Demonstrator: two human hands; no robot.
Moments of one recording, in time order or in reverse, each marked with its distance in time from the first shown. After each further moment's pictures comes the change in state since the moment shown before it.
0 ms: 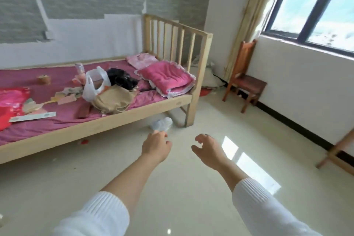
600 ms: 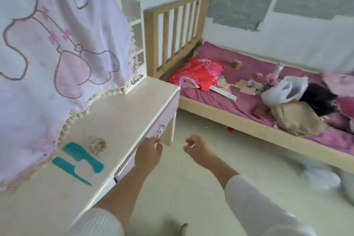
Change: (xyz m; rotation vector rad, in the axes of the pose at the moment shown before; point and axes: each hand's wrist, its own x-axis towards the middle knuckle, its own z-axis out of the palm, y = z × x) left_hand -0.258 -0.537 -0.239 -0.238 0.647 -0.899; right_hand -0.117 -0.504 0.418 0.038 -0.782 -0.649
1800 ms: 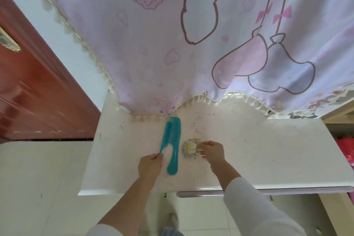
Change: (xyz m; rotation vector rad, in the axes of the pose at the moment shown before) left_hand 0.036 -0.209 -0.058 -0.800 0.759 -1.230; right_hand 0.205 -0.172 0.268 0.146 -0.716 0.127
